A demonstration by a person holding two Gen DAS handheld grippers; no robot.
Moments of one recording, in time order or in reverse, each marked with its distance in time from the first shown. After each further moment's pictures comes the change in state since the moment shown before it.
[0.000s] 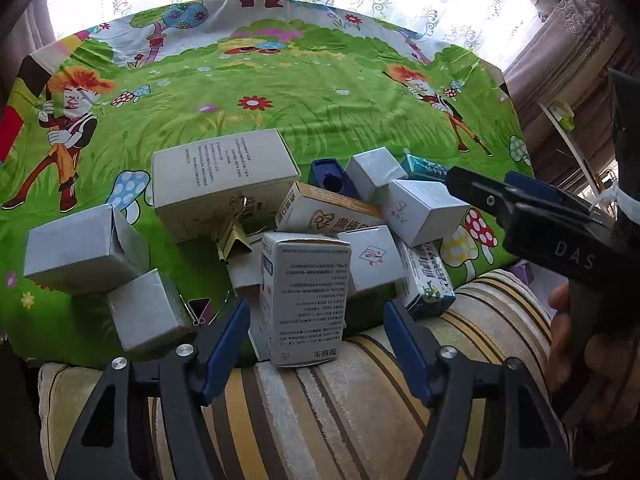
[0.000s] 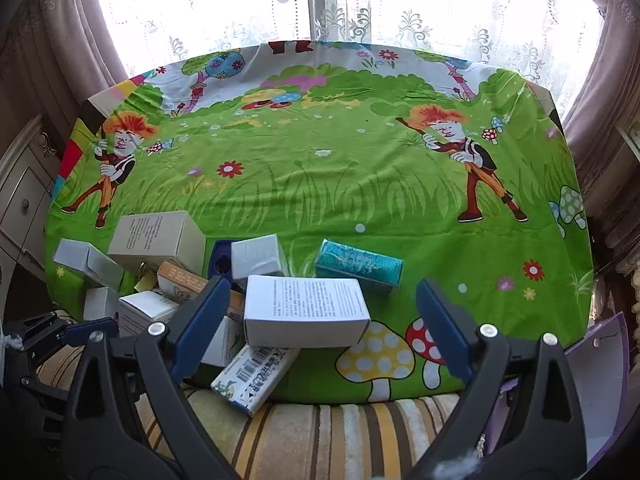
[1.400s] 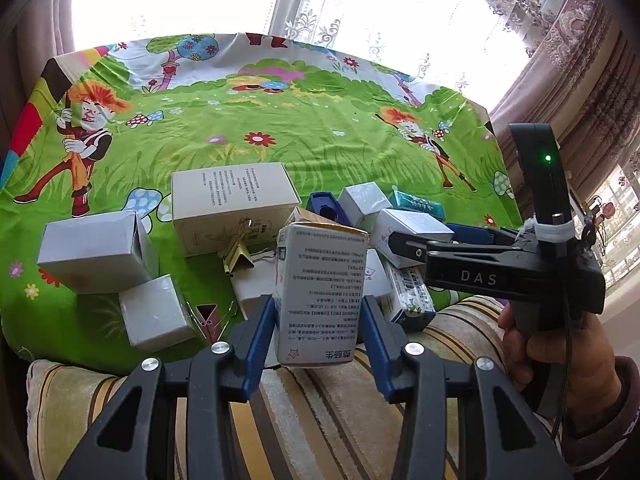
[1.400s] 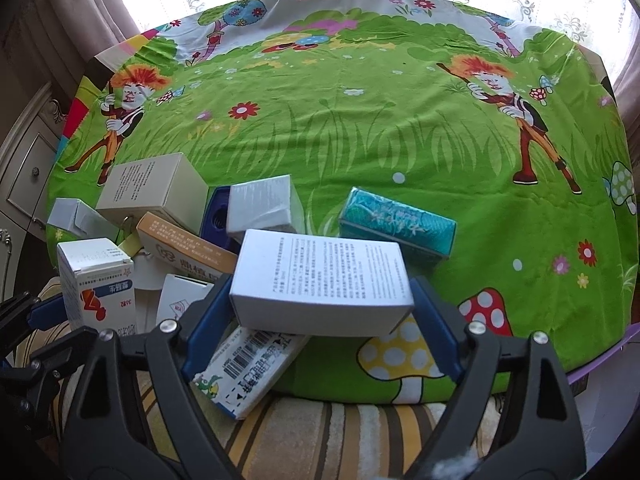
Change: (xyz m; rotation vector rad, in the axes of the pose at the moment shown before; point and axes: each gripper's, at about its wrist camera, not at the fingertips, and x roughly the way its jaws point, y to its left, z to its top) left arm -0.027 0.005 -0.014 -0.035 -0.171 -0.046; right arm 0.039 0.002 -0.009 -0.047 0.118 0.080
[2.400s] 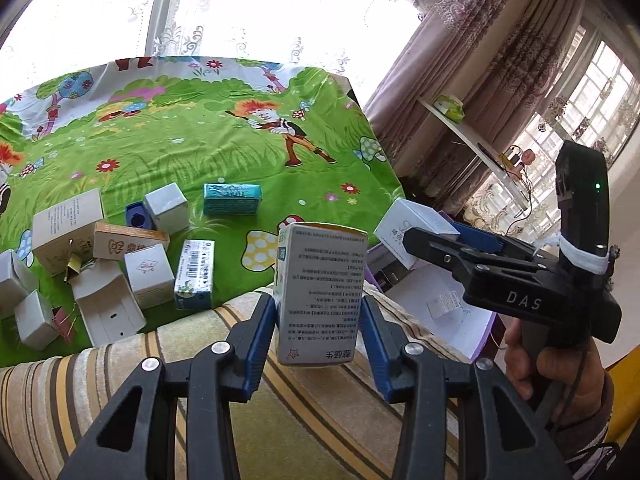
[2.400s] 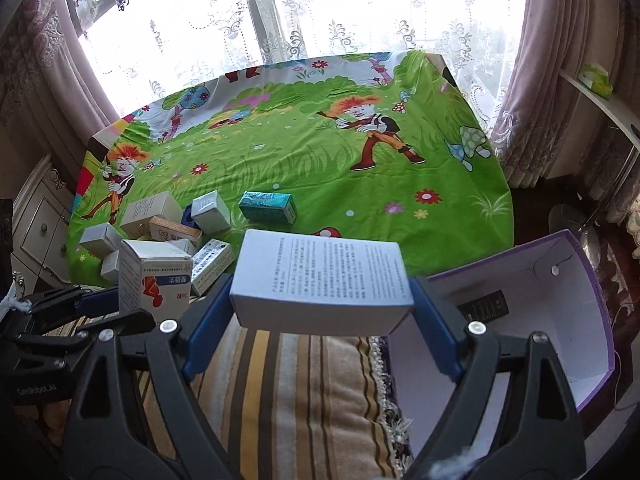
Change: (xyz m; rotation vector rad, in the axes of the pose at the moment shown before) left arm -0.028 -0.141 -0.023 0.206 0.034 -0.274; right arm -0.167 -0.094 -0.102 0.213 -0.217 -0.119
